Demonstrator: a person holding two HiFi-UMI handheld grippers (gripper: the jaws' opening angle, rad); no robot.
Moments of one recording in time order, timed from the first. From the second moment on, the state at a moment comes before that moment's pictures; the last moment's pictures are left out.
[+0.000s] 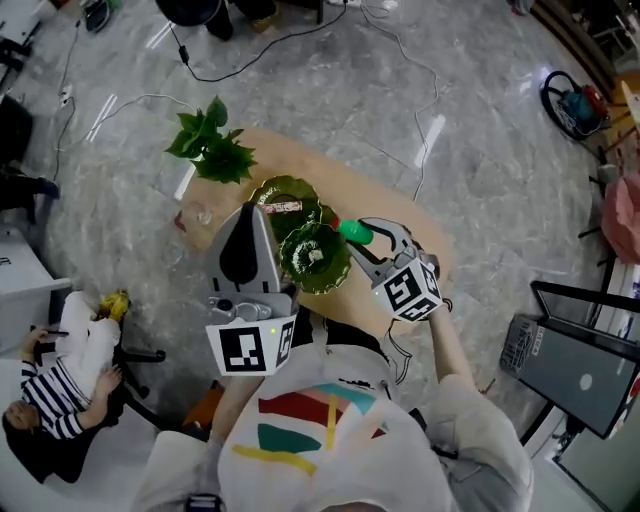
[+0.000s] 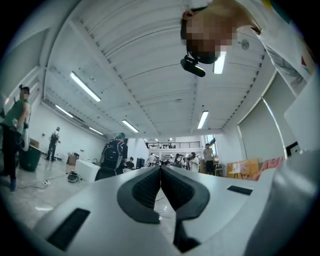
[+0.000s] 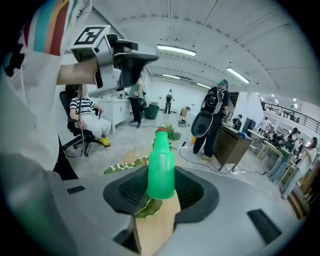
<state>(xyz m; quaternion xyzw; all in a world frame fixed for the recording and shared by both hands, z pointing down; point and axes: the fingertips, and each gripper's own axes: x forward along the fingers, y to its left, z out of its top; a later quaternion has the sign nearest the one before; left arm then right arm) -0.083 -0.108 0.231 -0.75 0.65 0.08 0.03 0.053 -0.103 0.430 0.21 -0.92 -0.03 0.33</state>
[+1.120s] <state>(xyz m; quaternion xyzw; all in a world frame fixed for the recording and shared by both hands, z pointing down) -0.083 -0.153 0.373 -0.76 0.65 0.00 0.04 0.058 -0.141 0.696 0.08 -0.89 0.05 0.45</state>
